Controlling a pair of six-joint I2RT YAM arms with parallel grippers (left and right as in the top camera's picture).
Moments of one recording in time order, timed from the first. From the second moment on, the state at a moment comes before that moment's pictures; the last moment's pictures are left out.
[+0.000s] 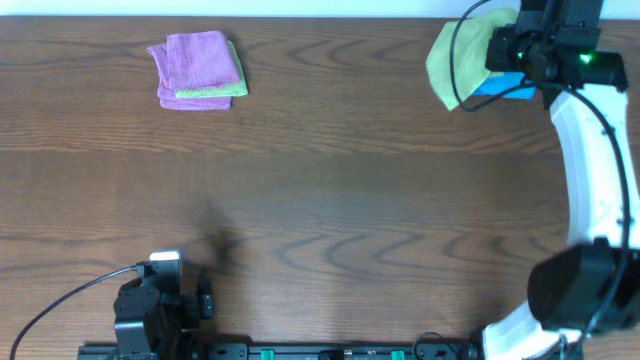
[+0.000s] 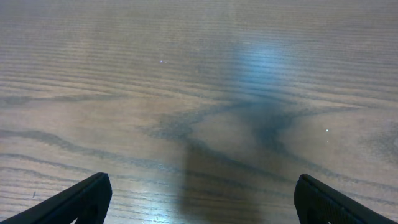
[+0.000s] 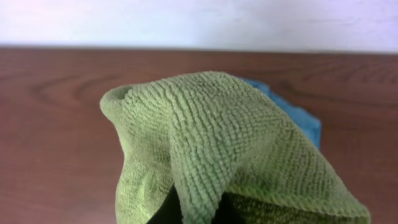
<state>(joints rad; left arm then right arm) 0.04 0.01 0.37 -1.11 -0.04 0.04 -0.07 1.78 1.75 -0.74 -0.12 -0.02</state>
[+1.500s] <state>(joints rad) 0.04 0.01 0.37 -1.11 -0.04 0.04 0.25 1.62 1.17 -0.43 -0.32 0.11</state>
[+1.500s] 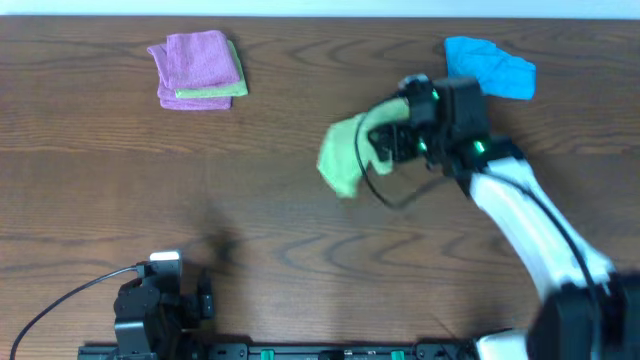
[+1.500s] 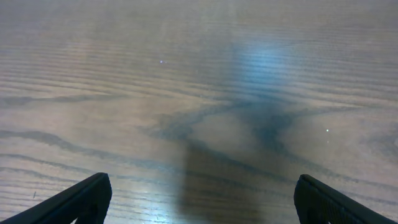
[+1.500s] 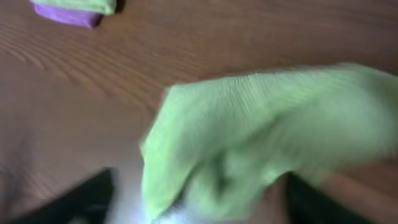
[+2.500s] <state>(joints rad) 0.04 0.01 0.37 -1.11 -0.04 0.04 0.37 1.68 1.09 -0.55 -0.43 0.10</state>
